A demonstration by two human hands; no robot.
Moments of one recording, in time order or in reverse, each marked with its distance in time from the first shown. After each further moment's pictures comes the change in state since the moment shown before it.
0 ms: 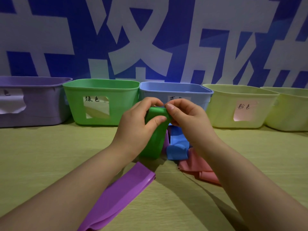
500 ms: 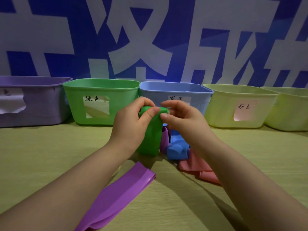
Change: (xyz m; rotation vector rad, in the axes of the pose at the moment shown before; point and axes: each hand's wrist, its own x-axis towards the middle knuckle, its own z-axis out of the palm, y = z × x) left_hand 0.005 -0.005 -0.004 -0.023 0.069 -0.065; right_hand 0.000 0.004 0.001 0.040 -0.094 0.051
